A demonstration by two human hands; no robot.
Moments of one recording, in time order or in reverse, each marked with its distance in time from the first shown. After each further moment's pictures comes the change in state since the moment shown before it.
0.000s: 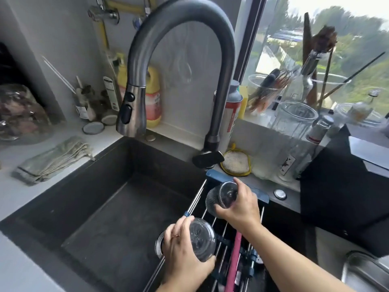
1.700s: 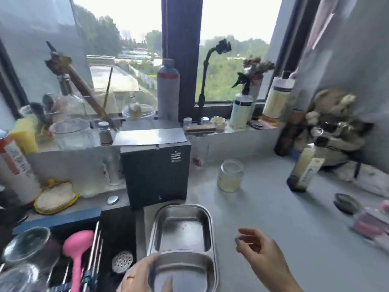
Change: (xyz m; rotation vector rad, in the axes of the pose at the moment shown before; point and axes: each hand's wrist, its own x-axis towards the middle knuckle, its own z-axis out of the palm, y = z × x) left_hand -0.111 0.158 0.093 -0.350 -0.434 0.527; right_hand -0.273 0.205 -0.217 0.521 0.546 0.557
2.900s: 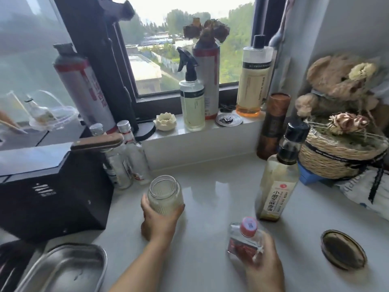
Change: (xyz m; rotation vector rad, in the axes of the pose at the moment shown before) left_hand 0.173 0.082 0.308 0.001 0.218 -0.626; right_hand 0.182 0.127 -0.155 0.130 0.156 0.055
